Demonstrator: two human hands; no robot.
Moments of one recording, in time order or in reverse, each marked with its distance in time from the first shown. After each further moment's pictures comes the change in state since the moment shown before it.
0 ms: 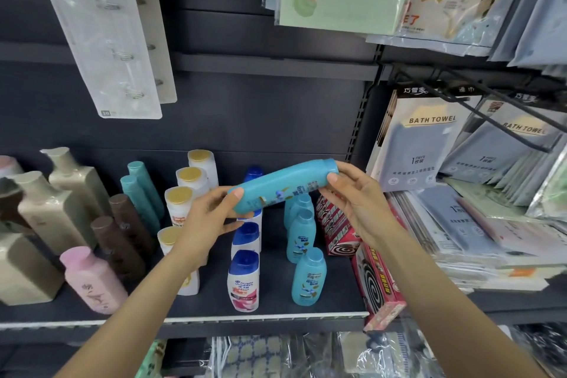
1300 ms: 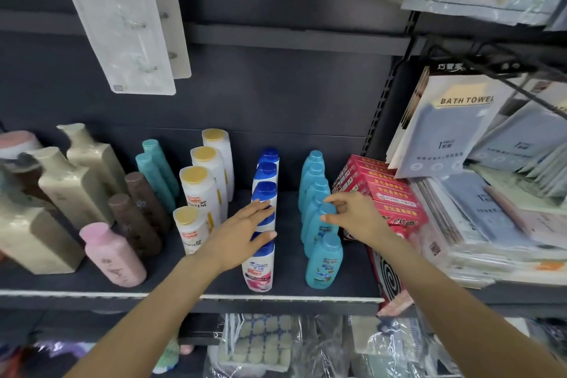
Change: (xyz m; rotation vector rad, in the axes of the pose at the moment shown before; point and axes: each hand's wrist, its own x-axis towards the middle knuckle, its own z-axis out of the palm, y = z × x) left_hand 0.013 -0.072 -0.015 1.102 -0.388 0.144; right_hand 0.022 0.078 -0.033 -1.133 -0.110 0.063
